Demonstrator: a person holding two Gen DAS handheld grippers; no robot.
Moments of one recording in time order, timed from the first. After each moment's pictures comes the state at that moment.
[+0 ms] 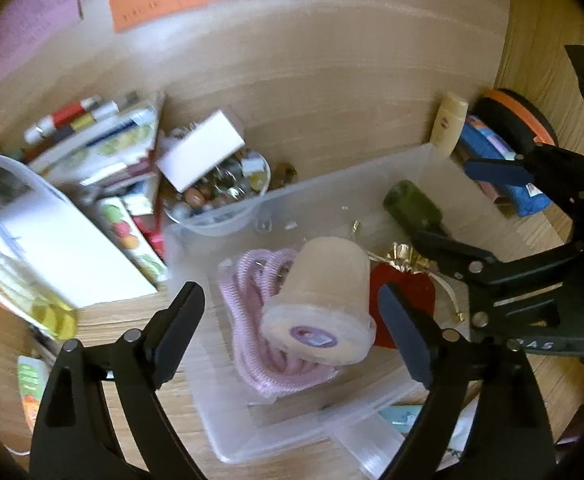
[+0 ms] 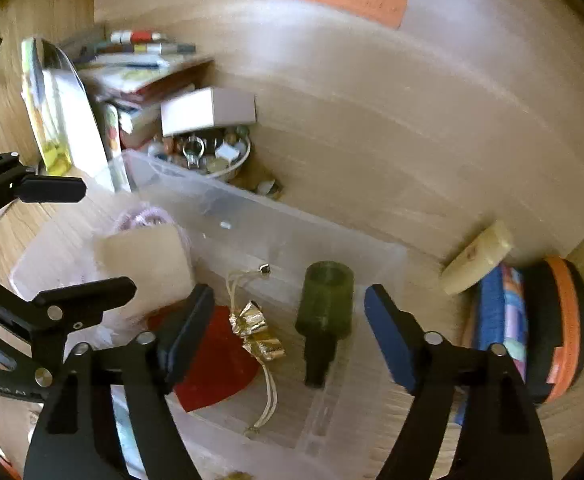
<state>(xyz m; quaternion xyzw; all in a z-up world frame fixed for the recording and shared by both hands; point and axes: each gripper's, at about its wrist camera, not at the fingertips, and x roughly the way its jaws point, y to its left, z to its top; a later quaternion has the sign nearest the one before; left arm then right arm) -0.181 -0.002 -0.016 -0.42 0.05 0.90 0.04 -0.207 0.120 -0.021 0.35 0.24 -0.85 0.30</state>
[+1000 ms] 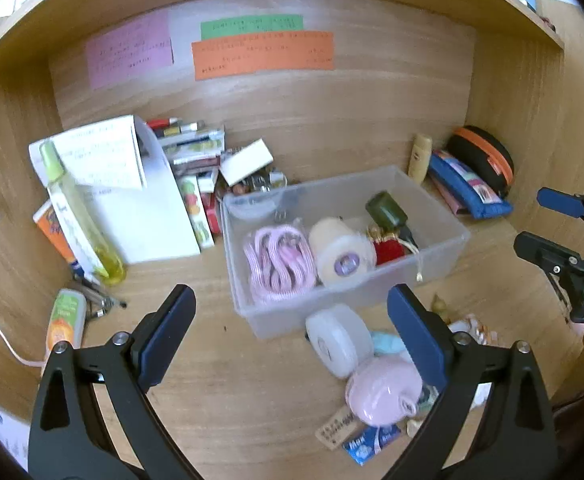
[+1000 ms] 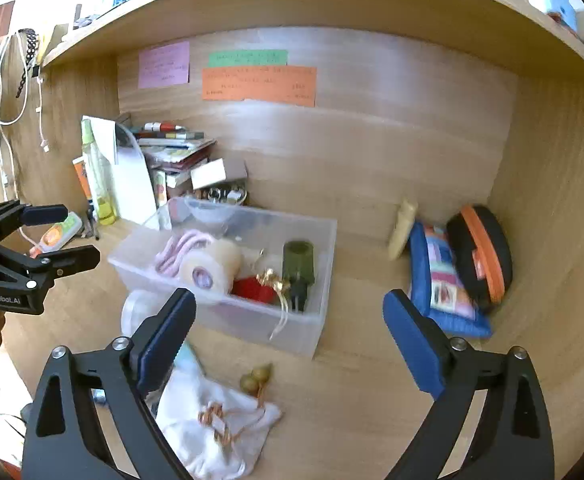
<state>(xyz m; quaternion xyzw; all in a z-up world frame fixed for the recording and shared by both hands) -0.043 -0.010 0.016 -0.34 0.02 0.94 0.01 -0.089 0.236 0.021 0.26 0.13 -0.91 0.30</state>
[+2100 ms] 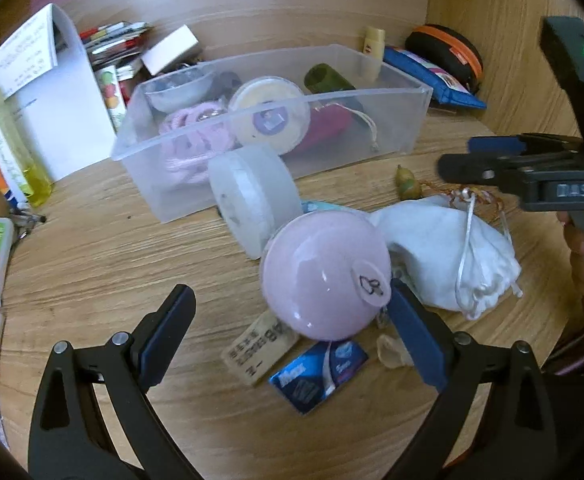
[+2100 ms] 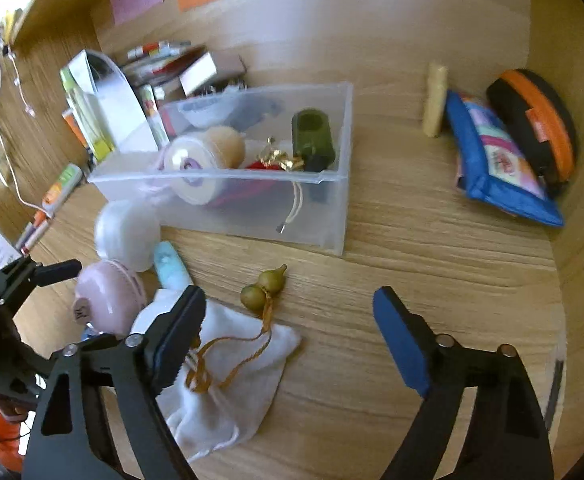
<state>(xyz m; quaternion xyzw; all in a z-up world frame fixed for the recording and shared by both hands) -0.027 0.038 -0.082 -0.43 0.03 0.90 0.07 -0.122 0.239 -0.067 0.42 0.09 -0.84 0.32</state>
